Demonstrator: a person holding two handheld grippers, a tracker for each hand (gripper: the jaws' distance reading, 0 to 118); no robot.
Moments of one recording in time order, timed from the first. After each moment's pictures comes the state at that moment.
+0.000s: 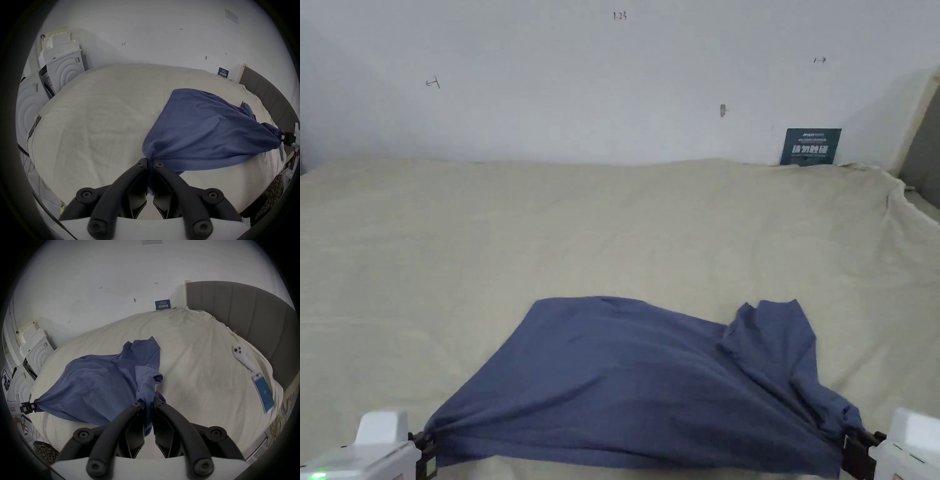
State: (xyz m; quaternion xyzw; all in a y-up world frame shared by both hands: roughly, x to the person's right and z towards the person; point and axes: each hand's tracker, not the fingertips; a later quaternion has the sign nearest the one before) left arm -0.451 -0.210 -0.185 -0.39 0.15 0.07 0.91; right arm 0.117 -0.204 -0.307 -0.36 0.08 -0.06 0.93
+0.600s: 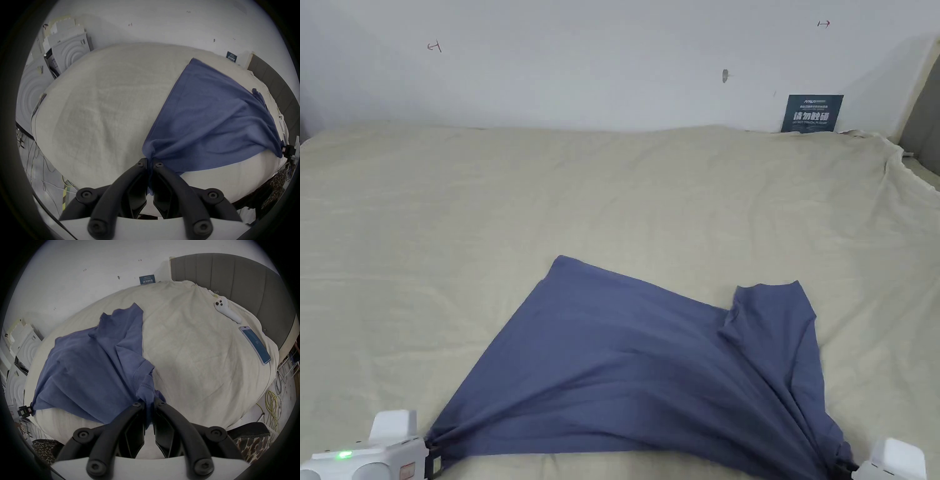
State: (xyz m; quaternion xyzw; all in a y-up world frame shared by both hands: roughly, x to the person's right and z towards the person) left arm -0.442 -0.267 -0.156 -0.48 0.17 0.09 0.86; right arm 0.119 -0.265 -0.253 -0.46 0.03 -0.07 0.88
